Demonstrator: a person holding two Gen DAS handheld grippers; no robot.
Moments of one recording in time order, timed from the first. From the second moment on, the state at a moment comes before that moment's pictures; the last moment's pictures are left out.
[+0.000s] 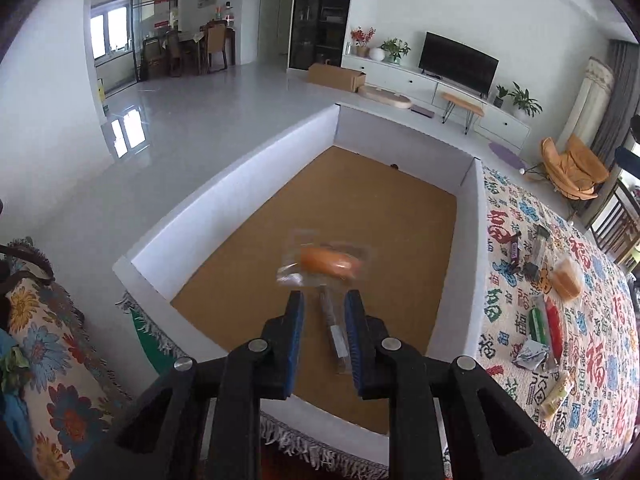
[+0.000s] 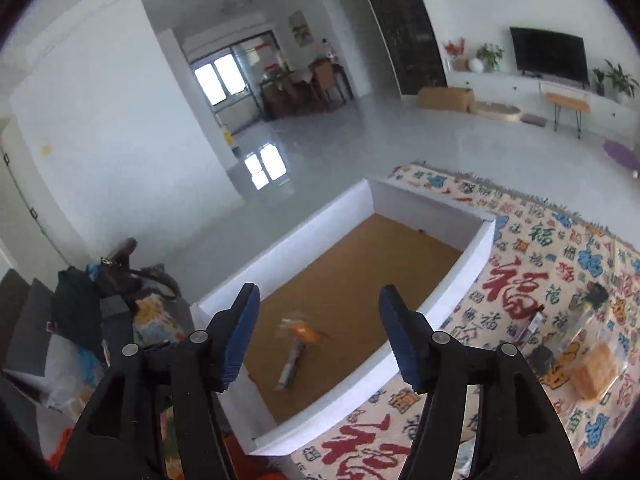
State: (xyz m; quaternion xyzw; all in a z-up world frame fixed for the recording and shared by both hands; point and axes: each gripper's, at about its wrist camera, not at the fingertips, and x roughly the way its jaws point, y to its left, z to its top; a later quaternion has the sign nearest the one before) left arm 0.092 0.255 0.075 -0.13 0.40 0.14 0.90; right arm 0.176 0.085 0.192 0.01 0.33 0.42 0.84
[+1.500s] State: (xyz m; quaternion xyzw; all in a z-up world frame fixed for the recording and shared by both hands) left arm 0.197 -0.003 -0.065 0.01 0.50 -0.02 0.87; right arm 0.199 -0.219 -0.051 -0.07 0.41 0.04 0.91
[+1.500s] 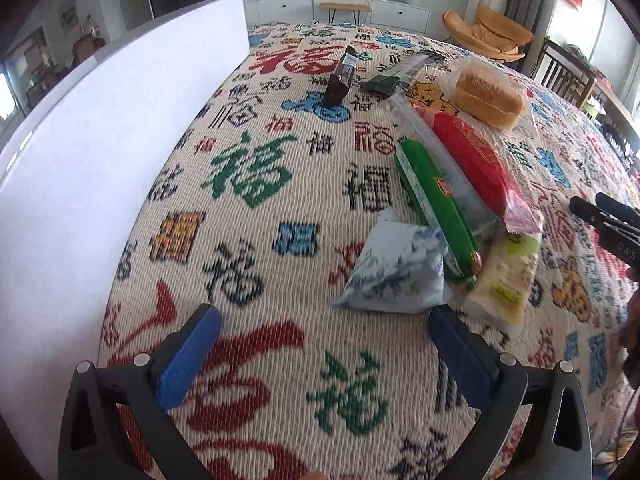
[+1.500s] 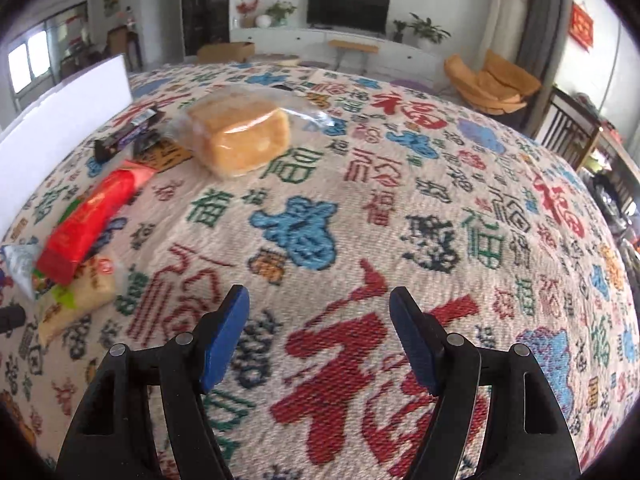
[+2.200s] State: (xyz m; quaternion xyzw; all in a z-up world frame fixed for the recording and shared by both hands) left arm 0.247 0.002 -0.066 0.02 0.45 -0.06 0.89; right arm 0.209 -0.237 -0.058 -0.03 0.43 0.03 0.90
